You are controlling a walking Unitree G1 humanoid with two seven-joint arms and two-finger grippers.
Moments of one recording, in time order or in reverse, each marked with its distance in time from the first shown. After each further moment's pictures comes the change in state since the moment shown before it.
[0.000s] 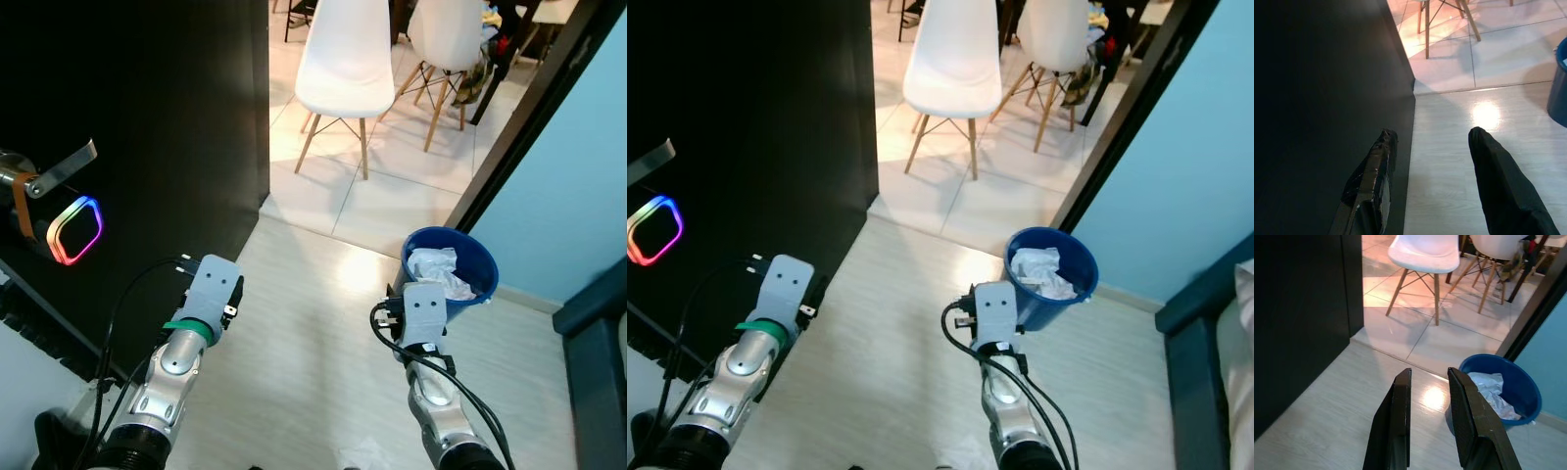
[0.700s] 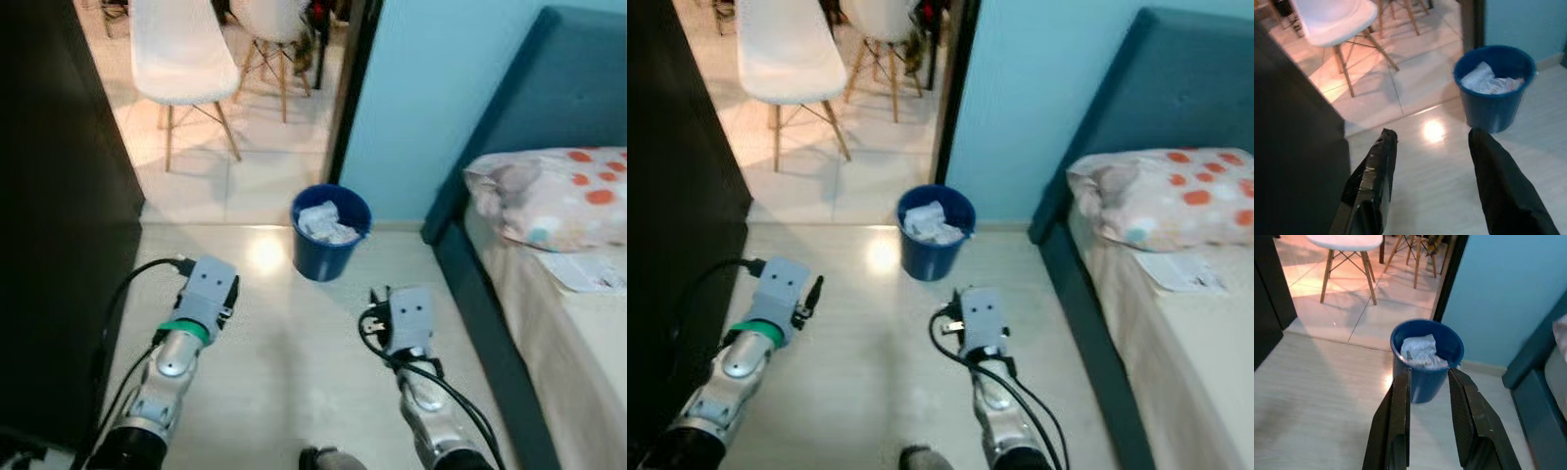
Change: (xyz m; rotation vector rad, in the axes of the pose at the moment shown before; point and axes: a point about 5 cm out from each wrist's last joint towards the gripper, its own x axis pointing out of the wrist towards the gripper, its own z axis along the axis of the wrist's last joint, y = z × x) left arm 0.002 -0.006 0.006 -0.002 -0.031 -0.015; right arm -0.005 0.005 -0.003 -0.008 0.005 0.072
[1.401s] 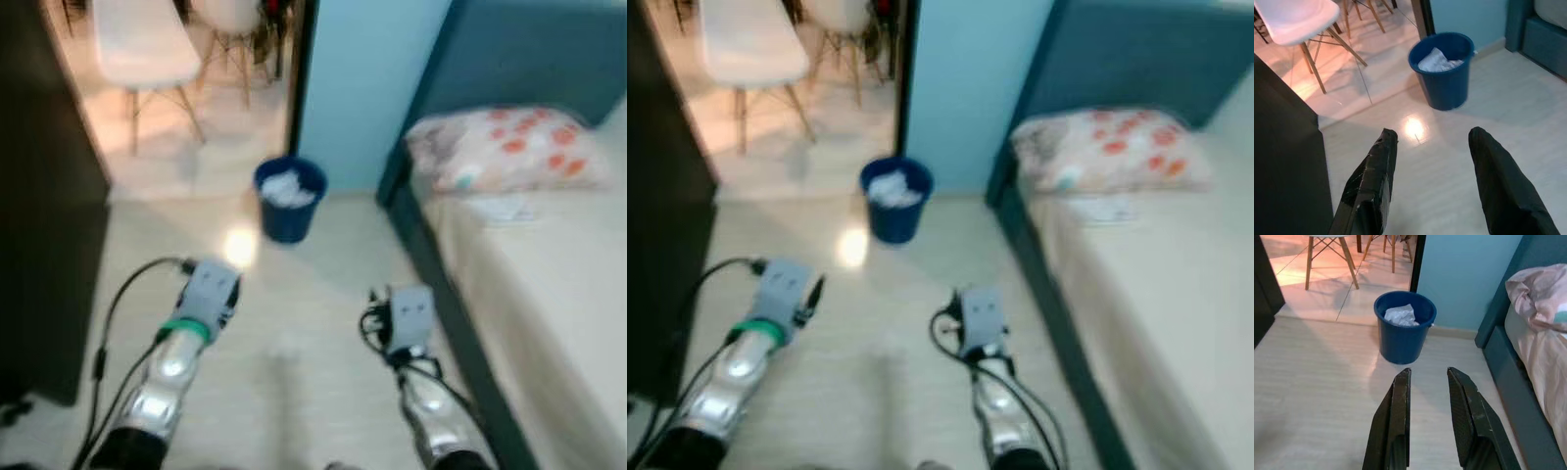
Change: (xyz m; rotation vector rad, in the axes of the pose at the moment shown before) left arm -0.004 0.009 -0.004 0.012 0.012 0.025; right arm 0.000 0.014 0.003 0.039 -0.016 0.040
